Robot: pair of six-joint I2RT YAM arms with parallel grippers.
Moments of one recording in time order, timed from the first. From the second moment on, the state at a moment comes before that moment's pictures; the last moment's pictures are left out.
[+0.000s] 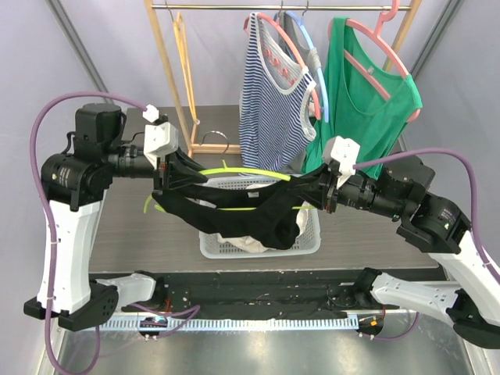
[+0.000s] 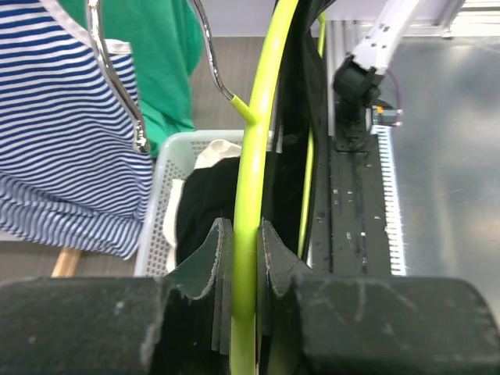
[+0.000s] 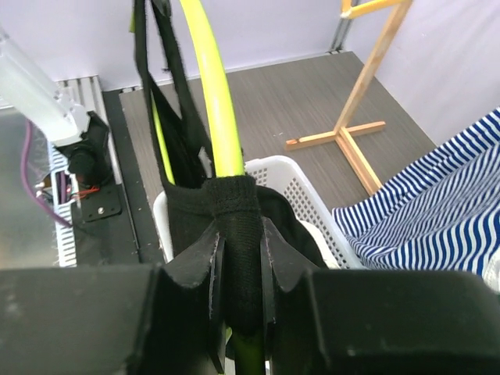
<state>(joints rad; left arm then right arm) -0.29 1.23 1.95 -1.31 1.11 0.63 0.85 0.91 1.45 -0.66 -0.30 -0.16</state>
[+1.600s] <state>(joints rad) -0.33 1.07 1.81 -0.83 0.70 0.75 0.84 0.90 1.18 -0.17 0.06 0.55</state>
